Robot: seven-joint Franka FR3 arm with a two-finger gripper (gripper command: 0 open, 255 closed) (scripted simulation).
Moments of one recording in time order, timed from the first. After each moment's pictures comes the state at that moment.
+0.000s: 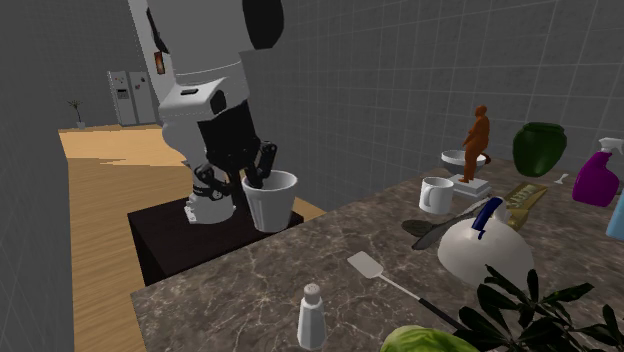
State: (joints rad) arm -0.12 0.26 -0.27 -1.60 0.27 1.72 -0.30
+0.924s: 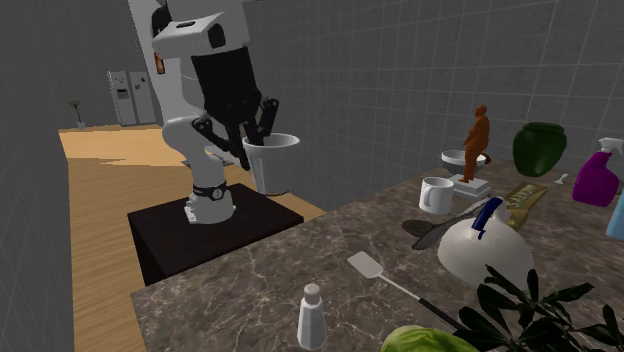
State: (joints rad) arm -0.13 0.26 -0.27 -1.43 0.27 1.55 -0.25
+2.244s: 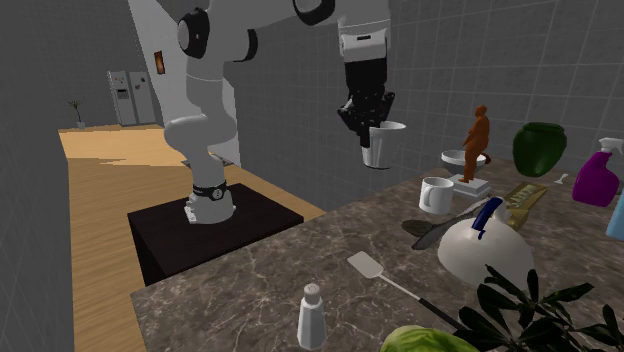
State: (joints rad) arm 0.14 0.30 -0.11 -1.38 0.27 1.64 0.16
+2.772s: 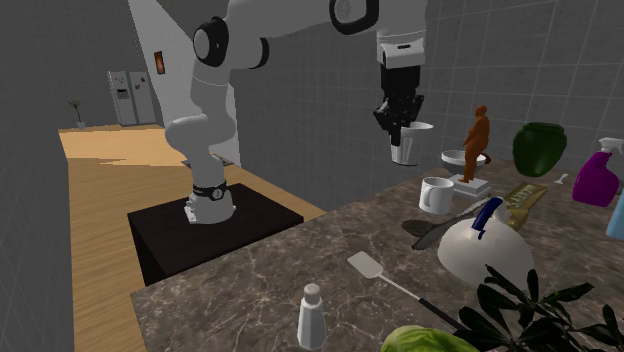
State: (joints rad) arm 0.23 0.41 -0.06 -1.24 0.26 1.65 0.30
